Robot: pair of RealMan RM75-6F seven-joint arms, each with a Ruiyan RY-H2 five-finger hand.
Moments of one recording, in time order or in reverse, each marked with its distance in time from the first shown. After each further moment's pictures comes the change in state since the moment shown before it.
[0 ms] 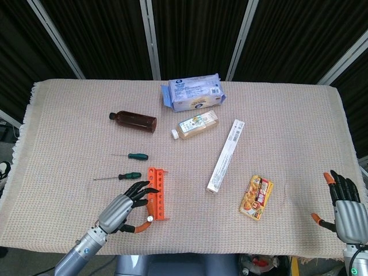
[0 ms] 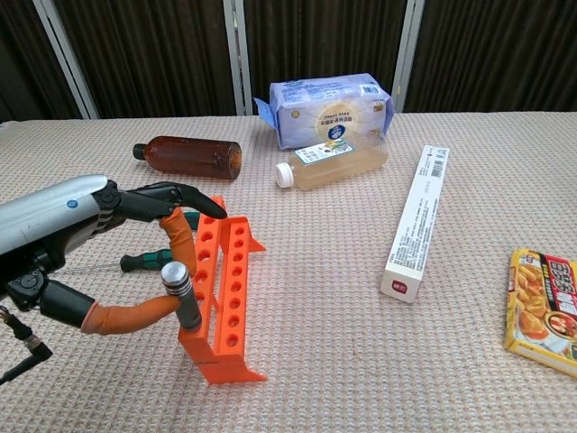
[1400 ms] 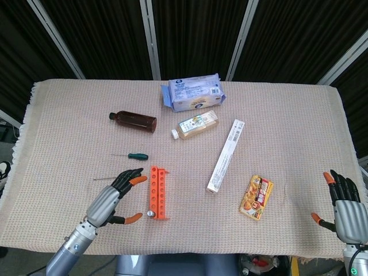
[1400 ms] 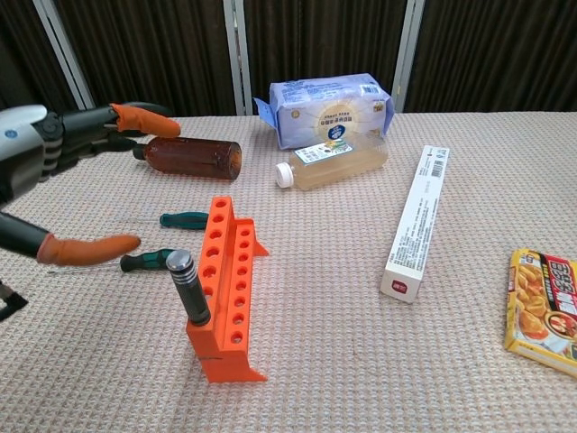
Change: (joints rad) left arm 0.026 0.057 -0.055 -0.015 0.006 0.097 -0.021; right arm 0.001 0.006 0.001 -0.015 0.001 0.002 -0.016
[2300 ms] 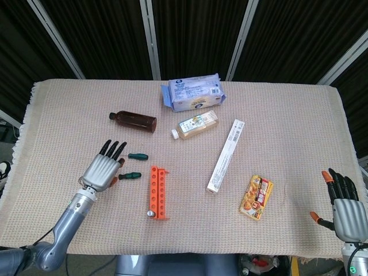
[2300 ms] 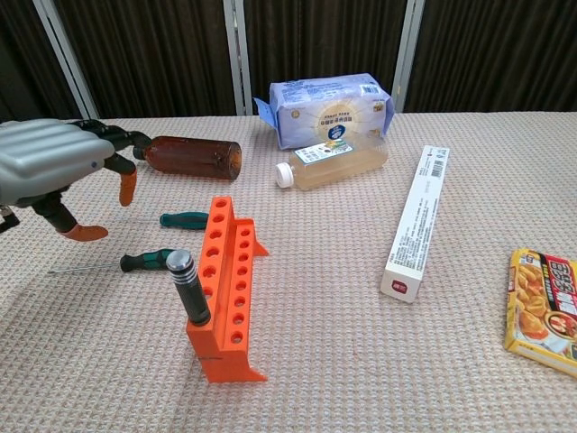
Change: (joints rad) left arm -0.210 -0.004 -0.156 0.112 -0.547 -0.226 1.043; right arm 0.009 0.002 0.004 -0.005 0.000 -0.006 -0.002
